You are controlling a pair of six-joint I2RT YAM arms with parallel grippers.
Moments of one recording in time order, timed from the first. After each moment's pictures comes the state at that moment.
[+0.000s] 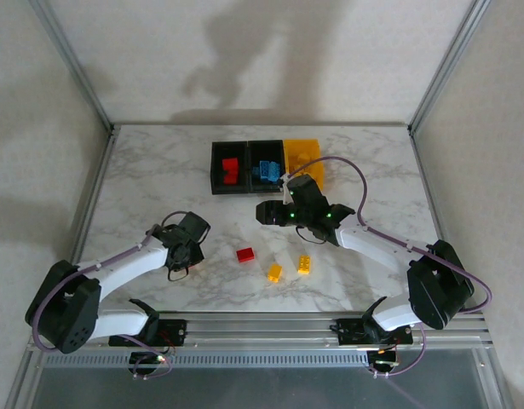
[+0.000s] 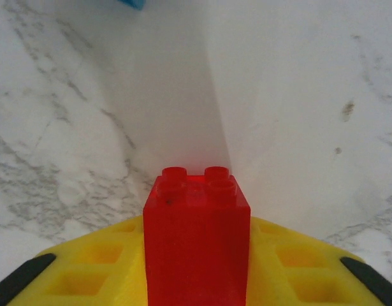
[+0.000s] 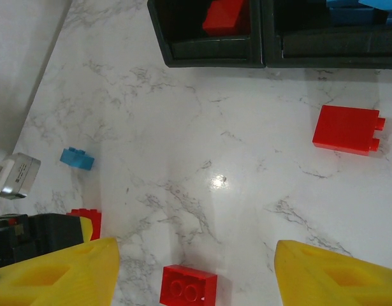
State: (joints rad) left arm -0.52 1.27 0.61 -0.68 -0.22 -0.96; right arm 0.74 1.43 0.93 -0.18 -0.19 0.58
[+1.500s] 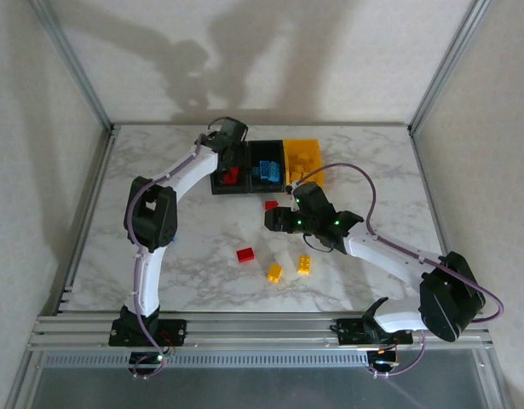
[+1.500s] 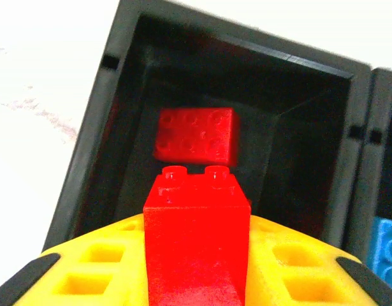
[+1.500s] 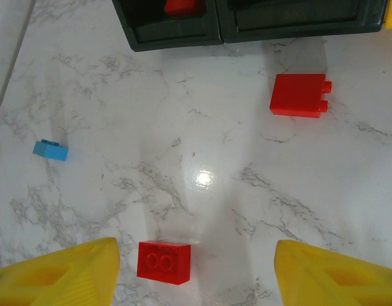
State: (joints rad) left arm -0.41 2.19 1.88 -0.68 -0.29 -0.69; right arm 0.74 1.33 0.87 -0.26 -0.12 0.61
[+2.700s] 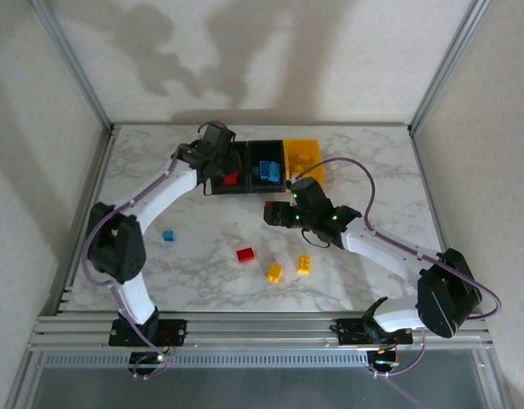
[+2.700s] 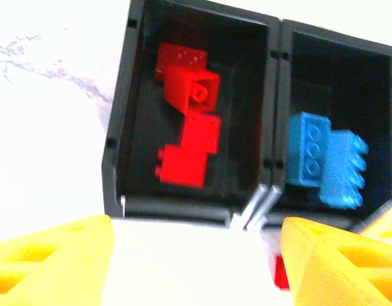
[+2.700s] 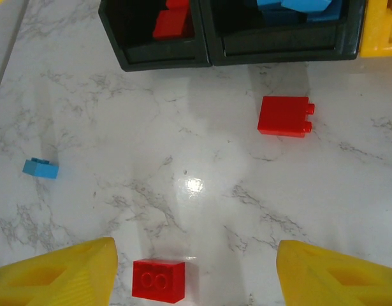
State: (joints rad) left arm -0.46 1.75 1.49 -0.63 -0.21 -0.63; right arm 0.74 1.36 0.92 -0.29 -0.06 0.61
